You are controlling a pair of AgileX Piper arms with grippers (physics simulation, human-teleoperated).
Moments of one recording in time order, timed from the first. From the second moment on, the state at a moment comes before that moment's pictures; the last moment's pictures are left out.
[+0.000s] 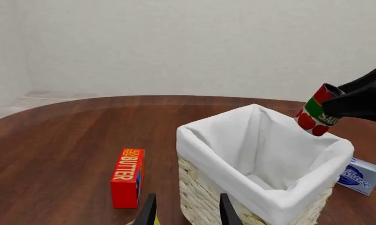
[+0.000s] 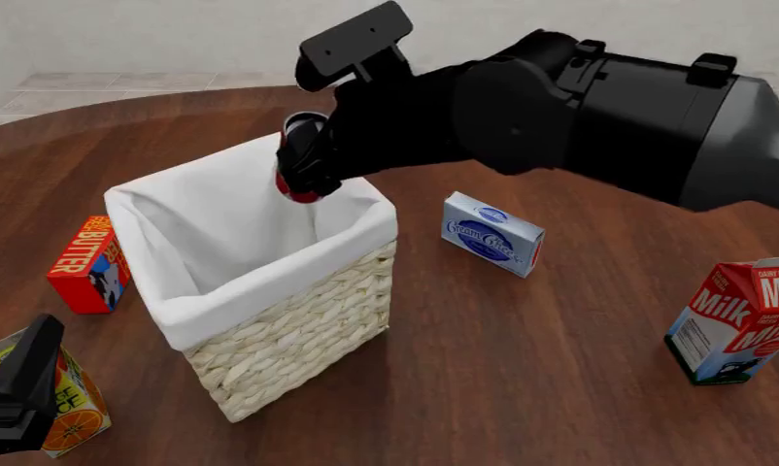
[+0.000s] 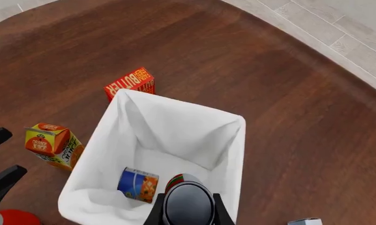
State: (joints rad) left arm -0.01 0.00 0.00 -0.01 -0.07; right arm 0.84 1.62 -1.46 0.42 -0.09
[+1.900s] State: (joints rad) left arm -0.02 0.00 0.00 -0.02 -0.08; right arm 0.81 1.88 -1.54 0.37 -0.05
